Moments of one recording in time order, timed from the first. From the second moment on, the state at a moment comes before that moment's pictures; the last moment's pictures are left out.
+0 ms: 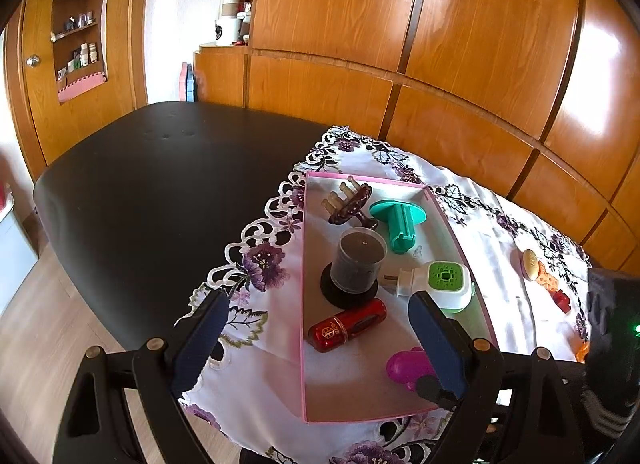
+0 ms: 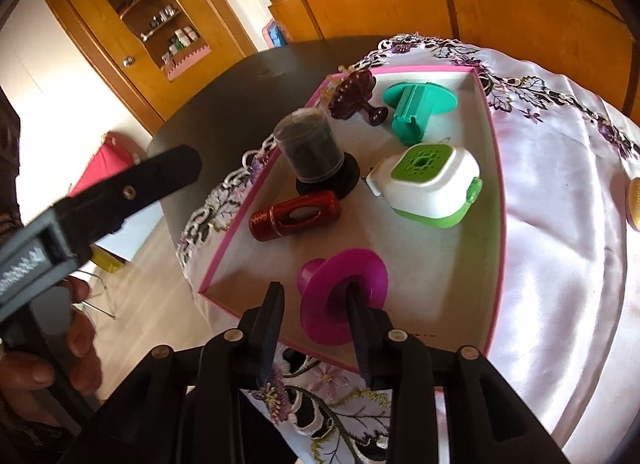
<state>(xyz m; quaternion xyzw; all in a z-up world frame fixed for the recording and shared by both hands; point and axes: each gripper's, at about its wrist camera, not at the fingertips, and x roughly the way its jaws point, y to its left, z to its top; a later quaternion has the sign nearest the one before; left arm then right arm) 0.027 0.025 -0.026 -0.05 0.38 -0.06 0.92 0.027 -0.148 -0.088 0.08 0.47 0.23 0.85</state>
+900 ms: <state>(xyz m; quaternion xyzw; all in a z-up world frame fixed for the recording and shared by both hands) 0.011 -0.020 -0.010 -0.01 0.36 -0.12 0.93 -0.011 -0.315 -0.032 0.13 0.40 0.03 0.91</state>
